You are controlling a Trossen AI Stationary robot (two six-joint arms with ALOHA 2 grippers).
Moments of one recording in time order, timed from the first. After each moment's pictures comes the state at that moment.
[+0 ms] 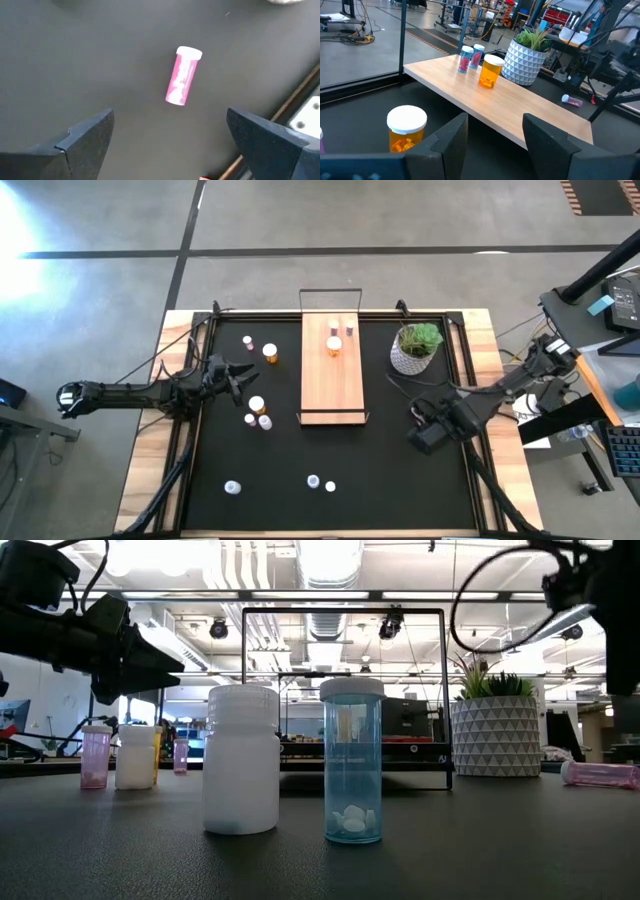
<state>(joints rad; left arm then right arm) 0.10 0.33 0.02 0.12 -0.40 -0.36 0.54 1.27 0.87 -1.20 0.25 1.36</state>
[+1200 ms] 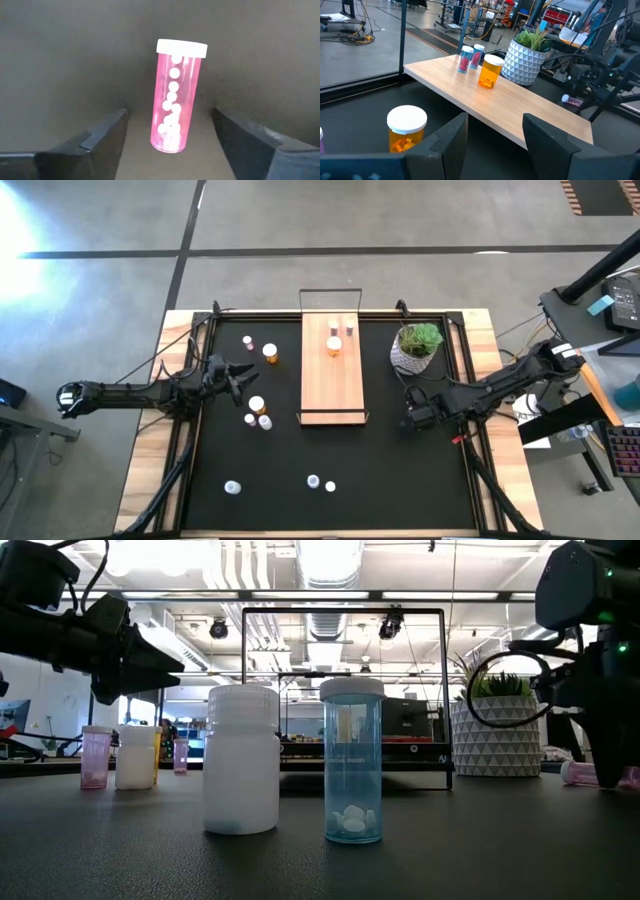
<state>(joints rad) 0.10 0.33 0.02 0.12 -0.40 -0.36 0.29 1.25 0.52 -0.78 0.10 1.28</state>
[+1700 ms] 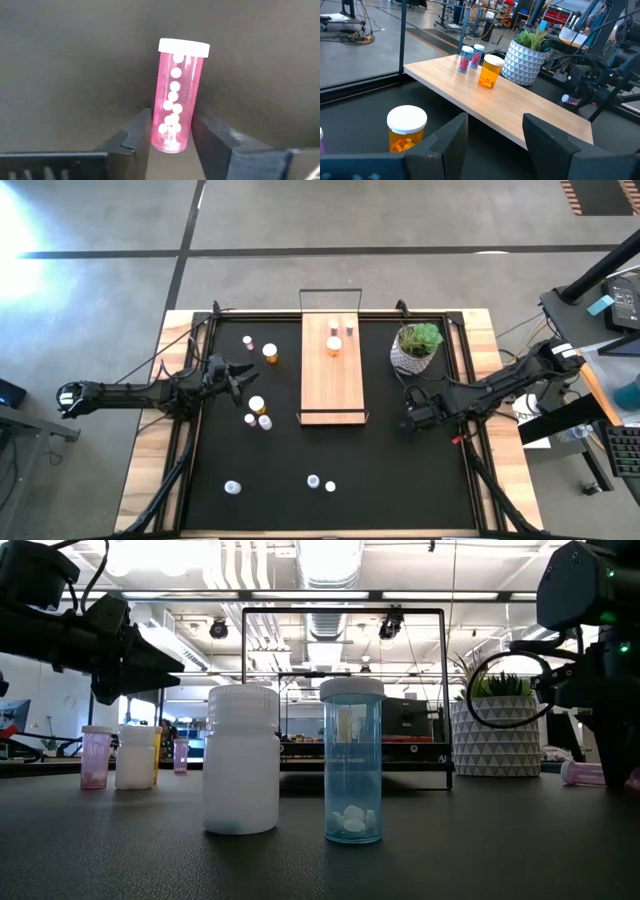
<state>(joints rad) 0.10 0.33 0.02 0.12 -0.40 -0.36 0.29 1.25 0.52 -0.77 0.10 1.26</state>
